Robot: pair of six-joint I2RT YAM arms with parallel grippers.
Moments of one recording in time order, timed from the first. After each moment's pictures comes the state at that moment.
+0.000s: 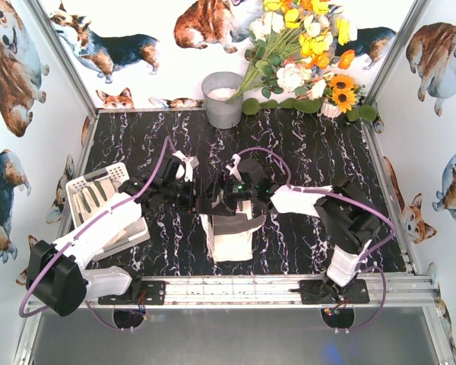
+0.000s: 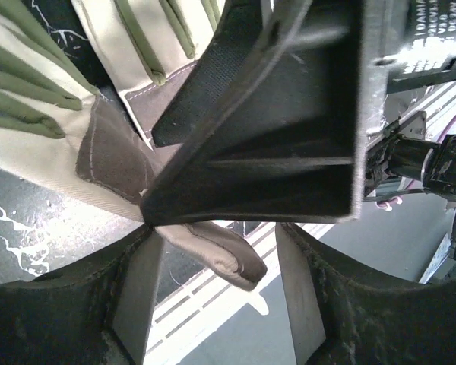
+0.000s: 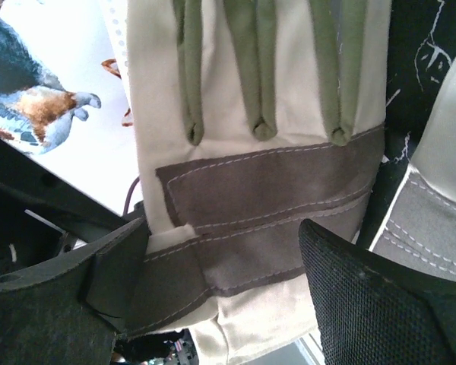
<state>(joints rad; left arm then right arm) -0.51 1.22 0.92 -0.59 0.43 -0.52 0.73 1.77 0.93 0.30 -0.60 1.16</state>
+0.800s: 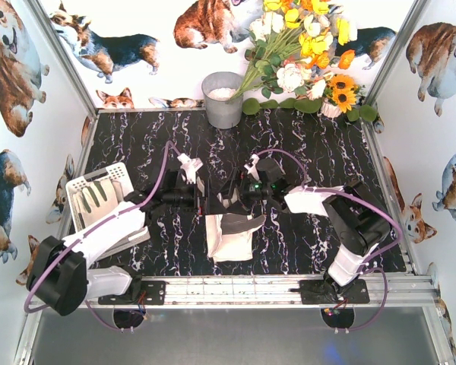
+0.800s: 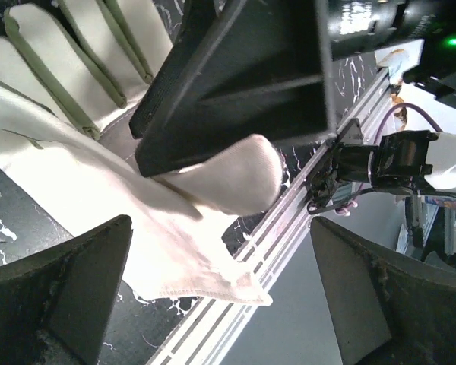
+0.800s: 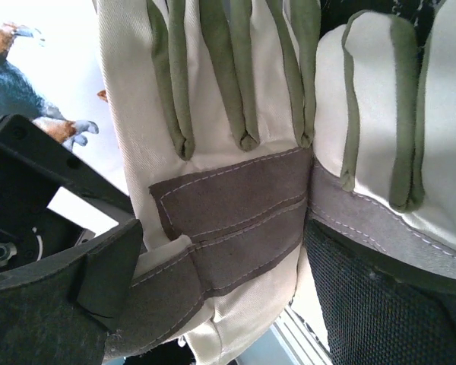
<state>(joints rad) -0.51 1.24 0.72 -0.16 0.59 -0.61 0.59 1.70 0.81 0.33 -0.64 1.13</state>
